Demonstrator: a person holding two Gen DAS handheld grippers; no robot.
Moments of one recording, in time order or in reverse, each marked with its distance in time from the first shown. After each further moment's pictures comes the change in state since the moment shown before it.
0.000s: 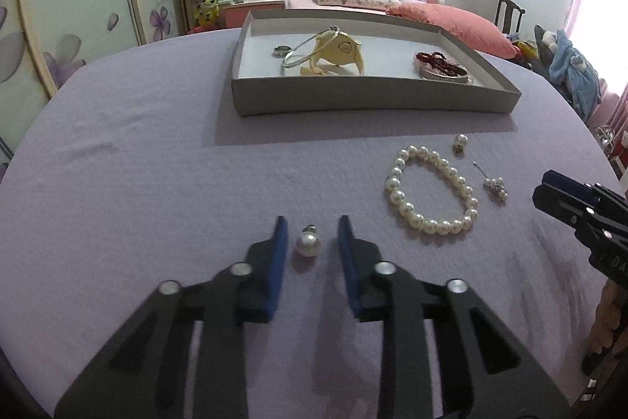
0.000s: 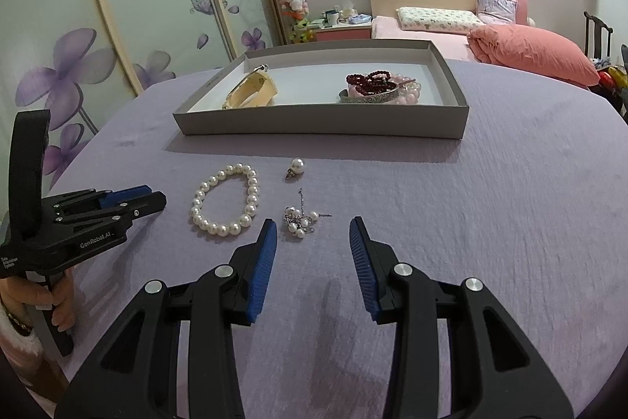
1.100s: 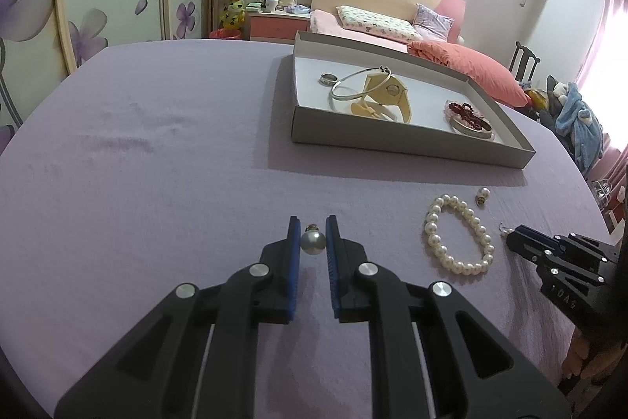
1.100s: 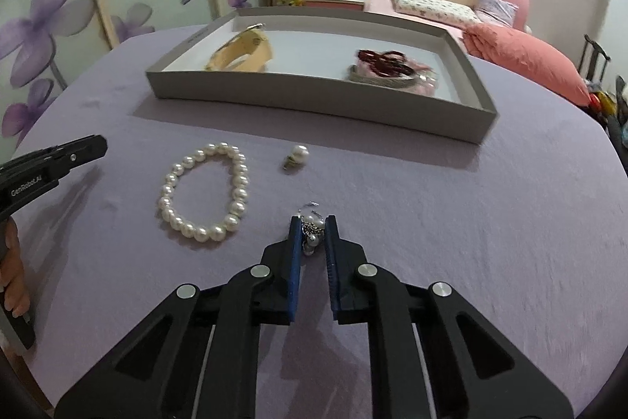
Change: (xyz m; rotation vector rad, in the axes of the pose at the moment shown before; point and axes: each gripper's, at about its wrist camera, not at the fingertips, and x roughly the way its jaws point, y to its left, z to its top) left arm -0.012 0.044 0.011 -0.160 -0.080 -0.017; right arm 0.033 0.021 0.008 -0.087 0.121 -0.141
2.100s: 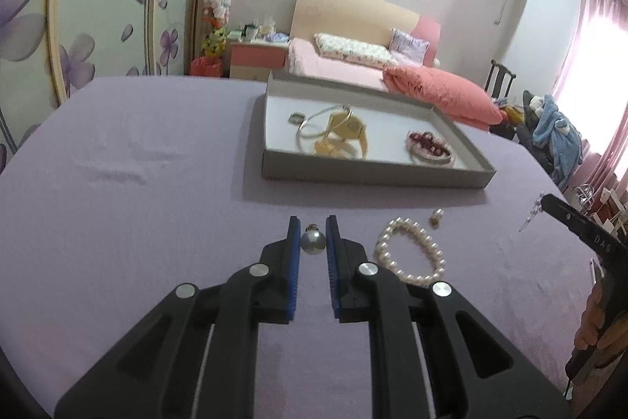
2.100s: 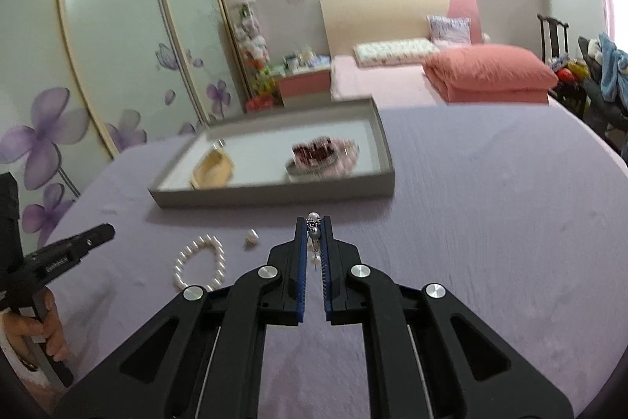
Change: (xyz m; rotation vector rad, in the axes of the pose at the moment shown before) left arm -0.039 -0.013 0.007 0.028 -0.120 -0.079; right arm -0.074 -0.062 0.009 0.209 -0.292 0.045
